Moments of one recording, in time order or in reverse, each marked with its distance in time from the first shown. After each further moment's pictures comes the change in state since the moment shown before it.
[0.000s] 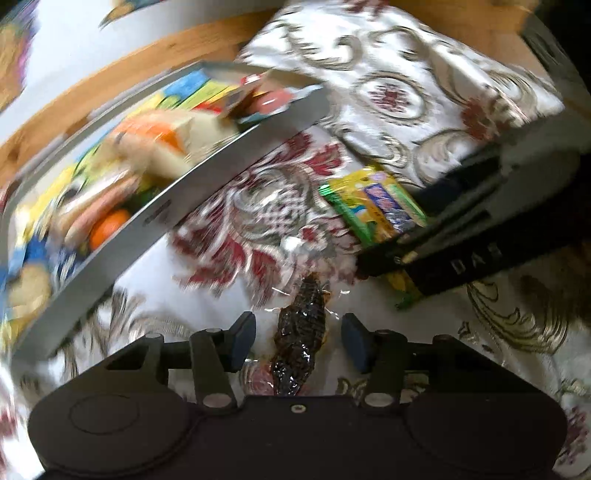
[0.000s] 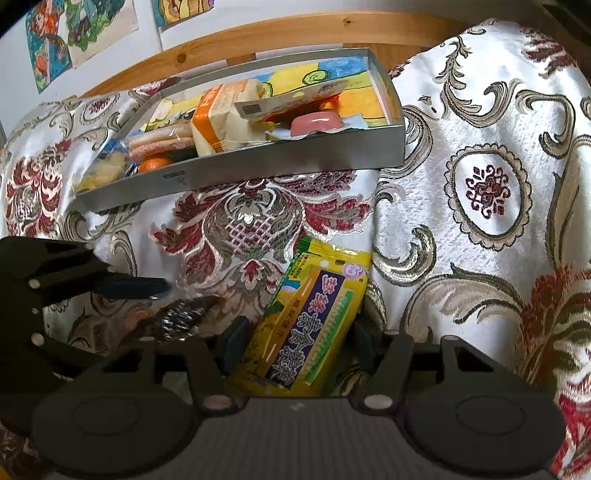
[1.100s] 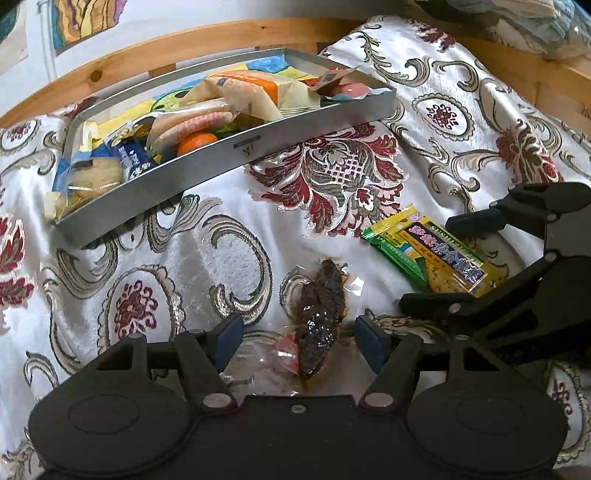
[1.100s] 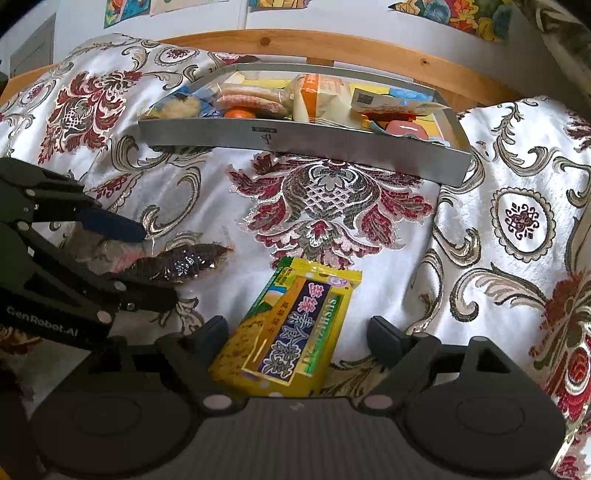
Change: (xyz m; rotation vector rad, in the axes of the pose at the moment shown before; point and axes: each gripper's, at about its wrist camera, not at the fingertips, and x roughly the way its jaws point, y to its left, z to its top) left arm -0.029 0.022 -0.052 -0.199 -0.048 0.050; right arm -0.013 0.055 -0.049 -0.280 -0.084 -0.063
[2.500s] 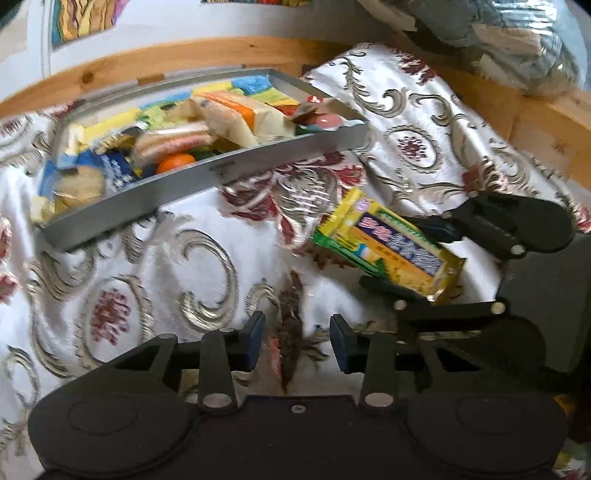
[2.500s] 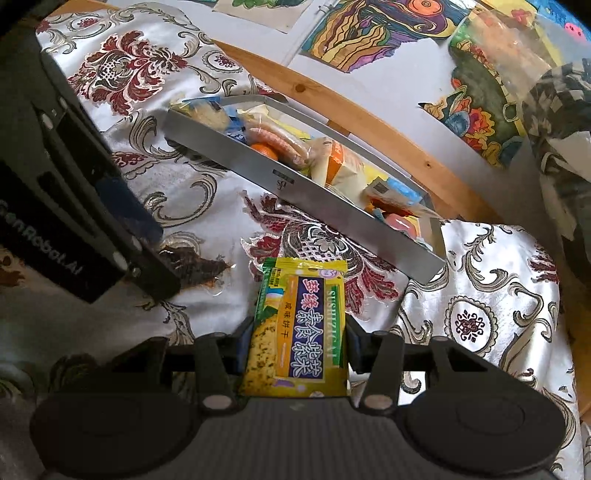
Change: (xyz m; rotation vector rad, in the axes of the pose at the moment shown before) left arm -0.019 -0.001 0.006 -0.086 -0.043 -0.139; right arm -0.013 0.040 -0.012 -0.330 -0.180 -0.241
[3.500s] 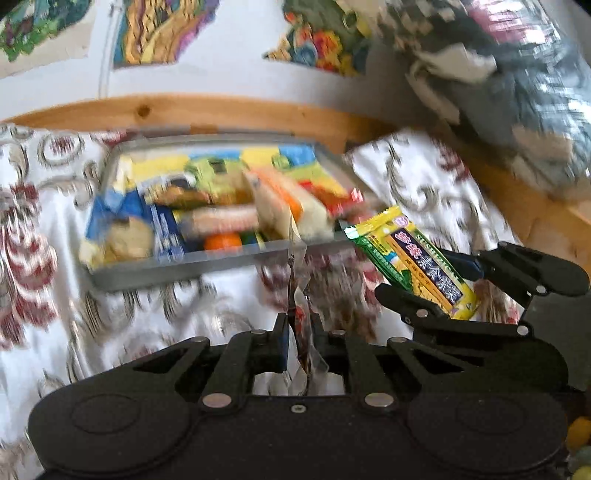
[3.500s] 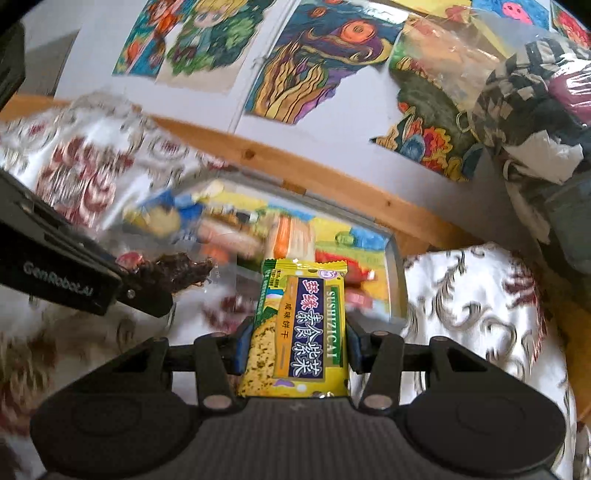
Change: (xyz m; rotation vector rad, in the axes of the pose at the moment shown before) left arm -0.038 0.019 0.045 -0.160 -0.196 0.082; right arm -0.016 -0.054 0.055 0.208 -0.137 0.007
